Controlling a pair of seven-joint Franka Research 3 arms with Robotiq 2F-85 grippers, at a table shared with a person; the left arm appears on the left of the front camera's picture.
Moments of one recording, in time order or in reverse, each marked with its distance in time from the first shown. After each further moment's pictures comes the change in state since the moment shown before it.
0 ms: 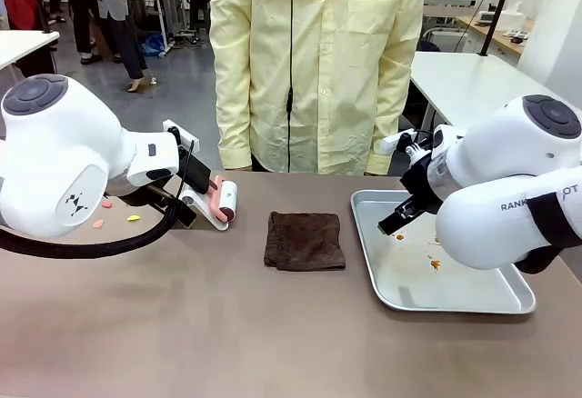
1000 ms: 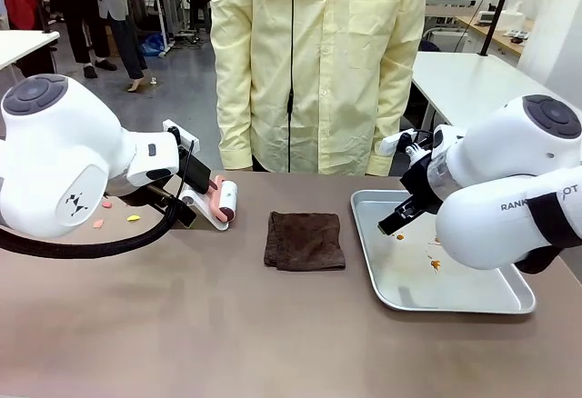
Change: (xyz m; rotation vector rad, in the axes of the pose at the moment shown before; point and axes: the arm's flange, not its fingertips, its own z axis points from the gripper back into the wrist) left arm 0.000 0.000 0.000 0.000 0.000 0.000; right arm 0.000 0.000 0.000 0.000 0.000 0.000
